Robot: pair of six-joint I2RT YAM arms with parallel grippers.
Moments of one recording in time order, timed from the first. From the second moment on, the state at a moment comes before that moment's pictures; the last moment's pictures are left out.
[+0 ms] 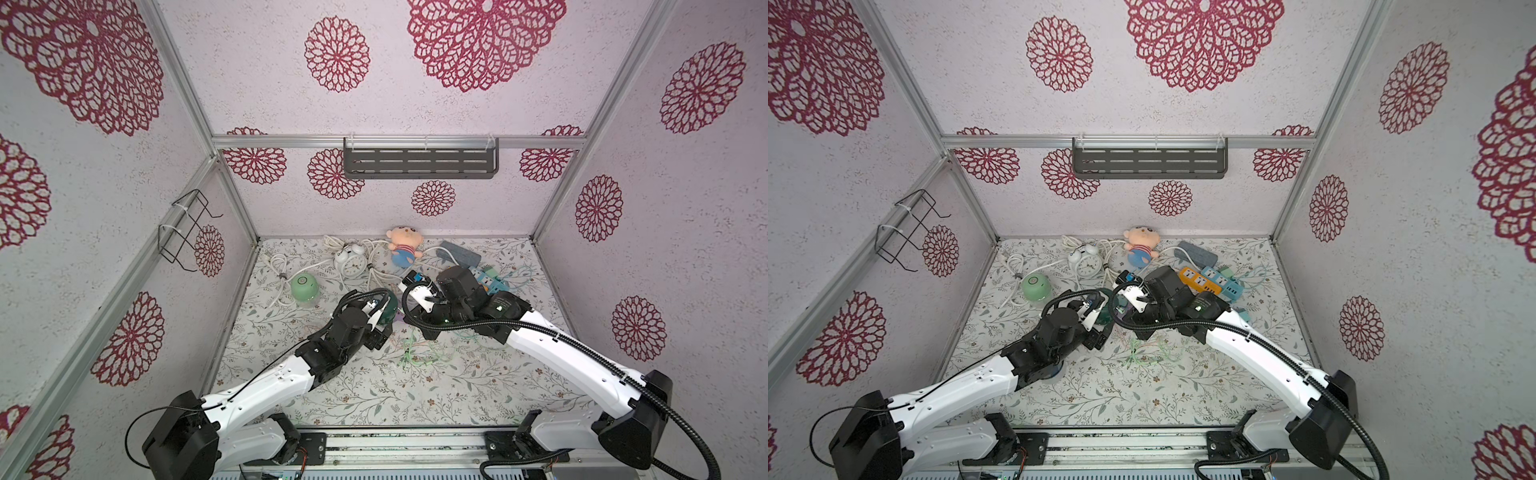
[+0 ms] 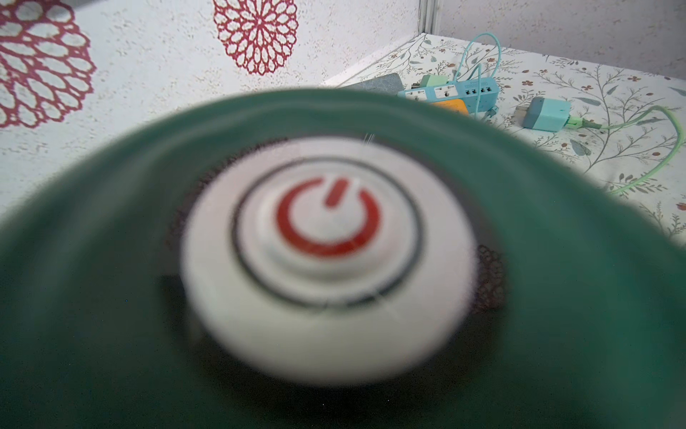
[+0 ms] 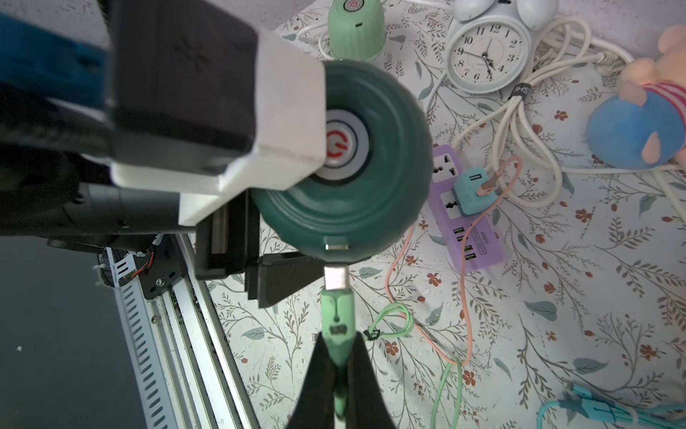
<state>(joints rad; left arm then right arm) -0.79 1.16 0.66 0.05 -0.28 0.13 0.82 1.34 1.28 -0.70 -0.27 0.01</state>
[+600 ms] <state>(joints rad) -0.78 1.16 0.67 0.03 -0.26 0.16 0.83 1.38 1.29 -0.70 -0.28 0.00</state>
